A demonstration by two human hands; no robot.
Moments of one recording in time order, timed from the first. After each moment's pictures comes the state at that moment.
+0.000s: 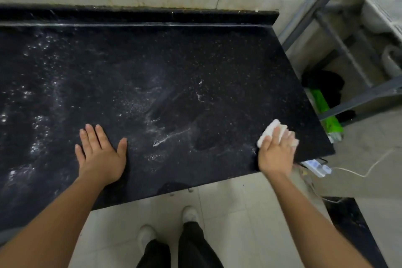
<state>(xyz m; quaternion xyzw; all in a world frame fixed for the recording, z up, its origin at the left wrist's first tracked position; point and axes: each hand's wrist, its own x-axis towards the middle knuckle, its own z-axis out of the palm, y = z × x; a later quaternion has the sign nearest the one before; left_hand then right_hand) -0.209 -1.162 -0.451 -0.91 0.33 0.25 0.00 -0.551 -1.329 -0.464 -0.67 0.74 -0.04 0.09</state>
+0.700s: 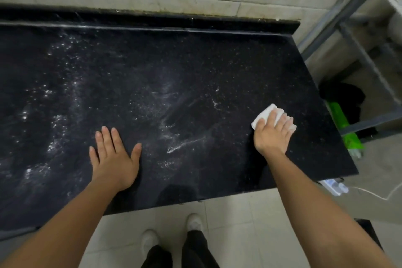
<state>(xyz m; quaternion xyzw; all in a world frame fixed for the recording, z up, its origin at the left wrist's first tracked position) -0.206 -1.159 -0.453 -0.91 0.34 0.25 -0.01 -0.477 -1.387 -0.463 -0.68 0.72 0.03 0.12</state>
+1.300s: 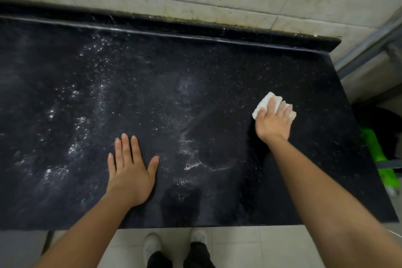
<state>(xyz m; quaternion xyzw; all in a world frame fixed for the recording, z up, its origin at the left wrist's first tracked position) -0.205 -1.163 -0.450 -0.90 0.33 0.27 -0.01 -0.387 -1.445 -0.454 -0.76 0.64 0.04 0.09</state>
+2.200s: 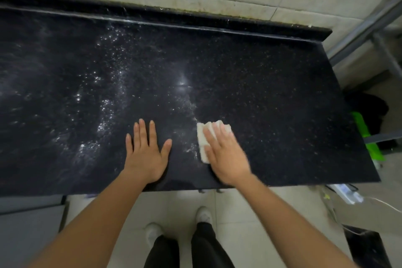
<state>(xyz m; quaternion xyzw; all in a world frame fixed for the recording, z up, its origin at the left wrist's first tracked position) -0.195 -1.125 -0.441 -0.87 0.40 0.27 -0.05 -0.370 -1.246 -0.453 -0.94 0.33 0.03 0.09</state>
